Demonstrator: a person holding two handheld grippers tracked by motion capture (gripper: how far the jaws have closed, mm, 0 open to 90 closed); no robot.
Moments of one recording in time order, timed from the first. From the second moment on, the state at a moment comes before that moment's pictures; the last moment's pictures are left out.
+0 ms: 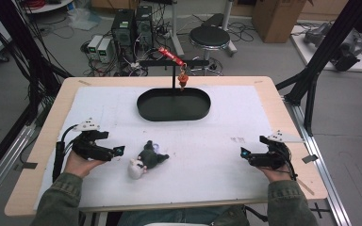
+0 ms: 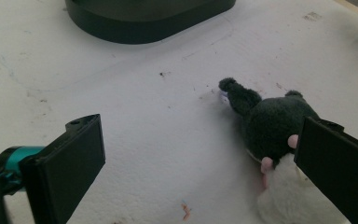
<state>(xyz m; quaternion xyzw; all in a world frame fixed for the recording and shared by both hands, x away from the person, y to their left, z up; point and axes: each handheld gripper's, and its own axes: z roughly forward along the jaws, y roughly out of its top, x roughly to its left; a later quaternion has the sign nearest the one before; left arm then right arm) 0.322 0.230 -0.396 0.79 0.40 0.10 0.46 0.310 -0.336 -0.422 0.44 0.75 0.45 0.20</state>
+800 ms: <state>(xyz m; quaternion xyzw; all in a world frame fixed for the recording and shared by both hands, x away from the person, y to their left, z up) 0.322 0.142 -0.408 0.88 0.35 0.04 0.32 0.307 -0.342 -0.430 0.44 0.76 0.44 0.21</state>
